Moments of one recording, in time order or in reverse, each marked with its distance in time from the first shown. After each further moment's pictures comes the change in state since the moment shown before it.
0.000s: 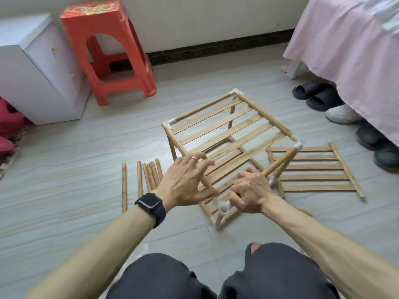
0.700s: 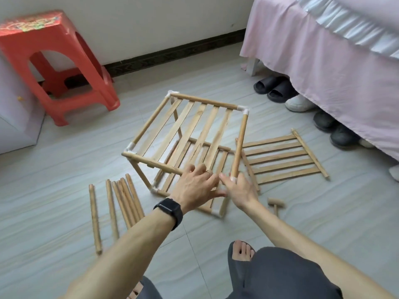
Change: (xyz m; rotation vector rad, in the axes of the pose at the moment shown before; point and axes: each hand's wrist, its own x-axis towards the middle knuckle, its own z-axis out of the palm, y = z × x) left_hand 0.071 0.076 0.036 0.177 -0.112 0.259; right_hand -0.039 0.018 0.005 0.838 0.046 1.241
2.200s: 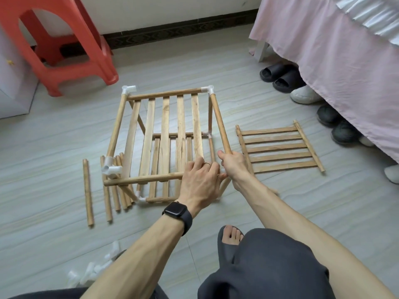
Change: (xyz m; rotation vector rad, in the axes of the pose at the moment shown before) left_hand -0.008 0.054 0.010 -0.181 0.222 -0.368; right_hand 0.033 -0.021 0.013 0.258 0.032 0.208
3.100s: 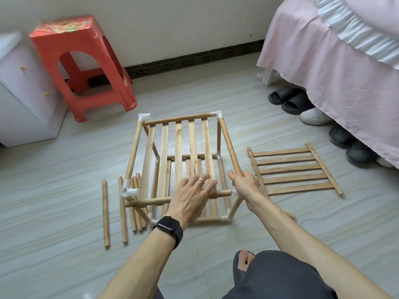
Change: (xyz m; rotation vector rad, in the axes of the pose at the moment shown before) left_hand -0.010 -0.070 -0.008 0.168 -0.217 0.143; right_hand -0.005 -0.005 0.002 -0.059 -0.049 -0.061
